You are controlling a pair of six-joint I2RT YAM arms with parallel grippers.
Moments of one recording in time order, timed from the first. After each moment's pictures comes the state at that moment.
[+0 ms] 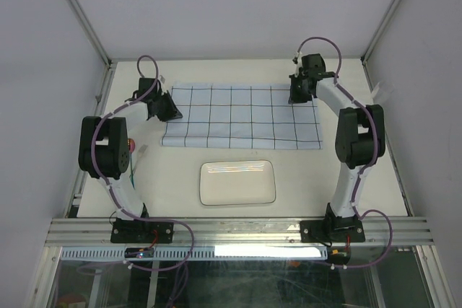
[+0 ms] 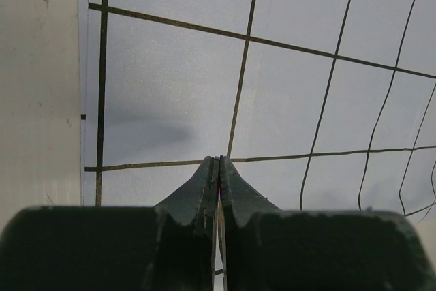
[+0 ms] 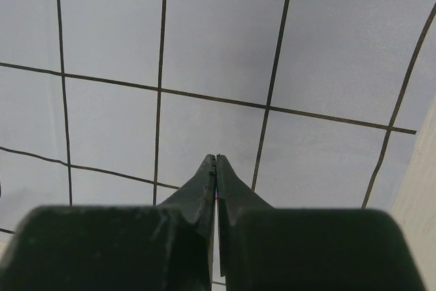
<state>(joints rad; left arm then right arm) -0.06 1.84 1.15 -0.17 0.30 -0.45 0.16 1.96 1.53 -0.53 -0.14 0.12</state>
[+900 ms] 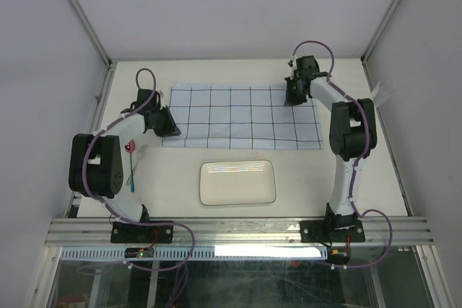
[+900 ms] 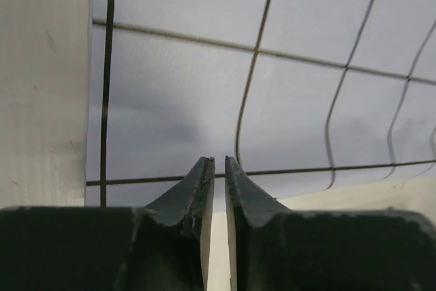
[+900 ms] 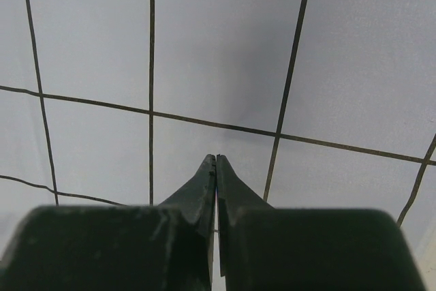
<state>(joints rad) -0.09 1.64 0.92 -0.31 0.26 -0.46 0.18 2.09 1.59 -0.53 -0.16 0.14</state>
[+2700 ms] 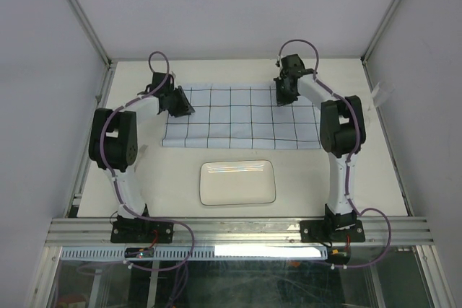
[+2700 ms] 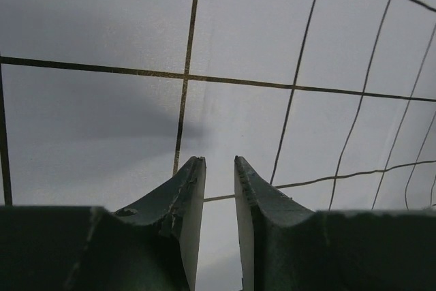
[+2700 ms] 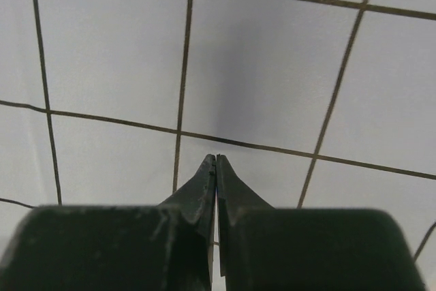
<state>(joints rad) -0.15 1.92 1.27 -0.20 0.26 -0.55 0.26 2.17 1.71 -0.60 -0.05 0.13</state>
